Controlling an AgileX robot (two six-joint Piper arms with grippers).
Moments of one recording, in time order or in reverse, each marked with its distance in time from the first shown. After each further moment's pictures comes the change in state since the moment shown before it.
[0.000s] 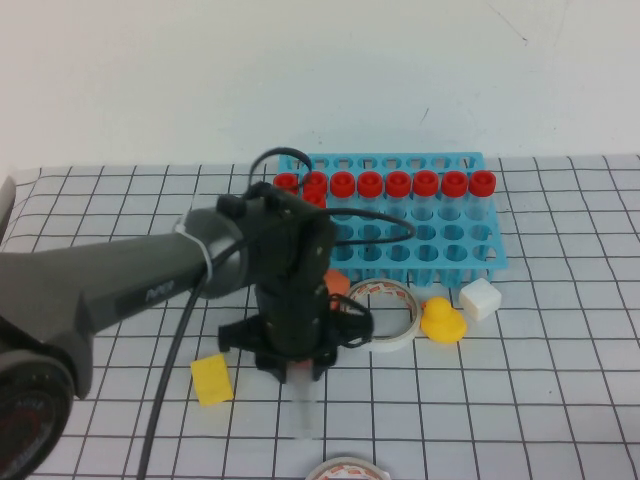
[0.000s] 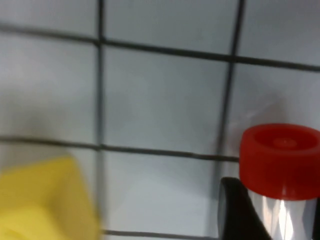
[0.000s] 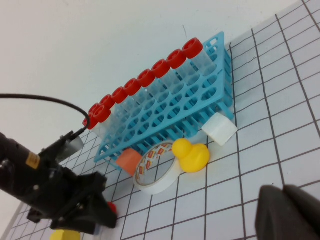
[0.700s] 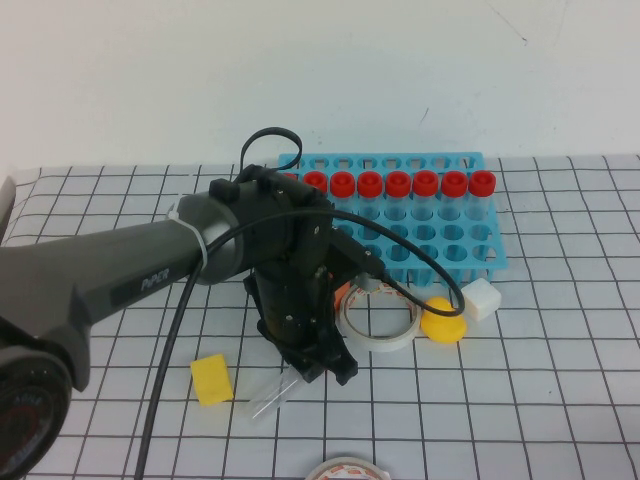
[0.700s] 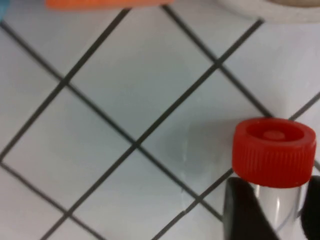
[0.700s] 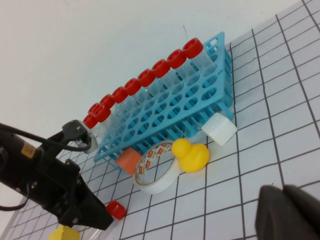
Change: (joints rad) right arm 0.000 0.000 0.000 0.000 0.000 -0.005; left arm 0.023 0.001 -0.051 -0.052 0.064 0.988
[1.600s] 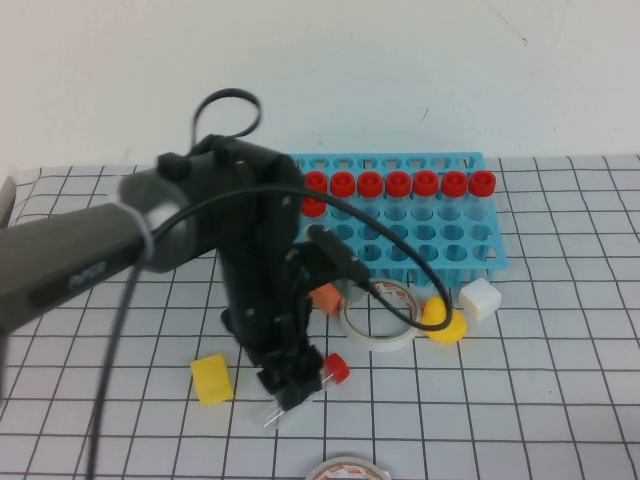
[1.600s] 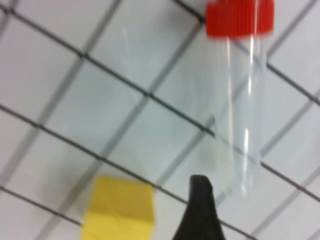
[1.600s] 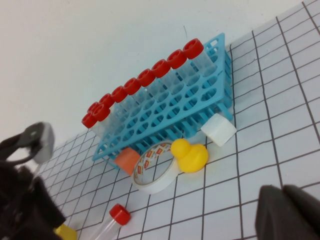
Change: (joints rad) right arm 0.000 0.000 0.000 0.000 0.000 -0.015; left arm 0.017 -0.125 0.036 -0.050 0.187 0.211
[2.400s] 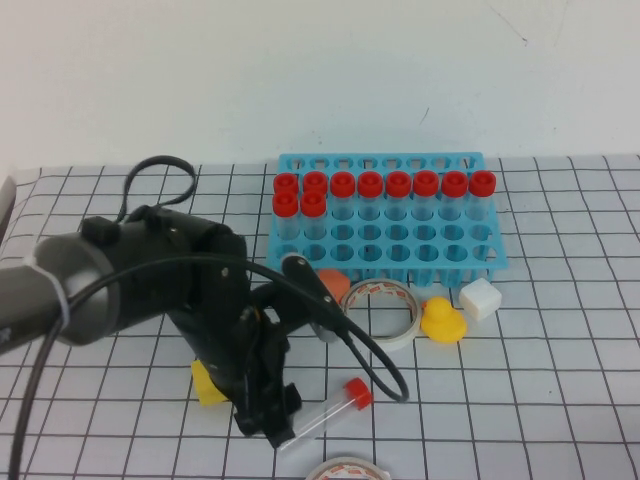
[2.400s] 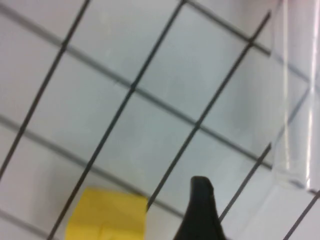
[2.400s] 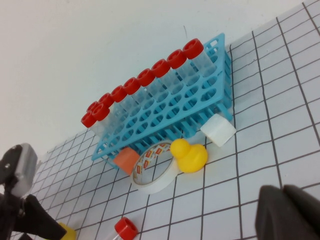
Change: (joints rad) right arm 0.000 0.000 0.000 0.000 -0.002 -0.007; left arm 0.024 -0.181 0.357 -0.070 -0.355 0.145
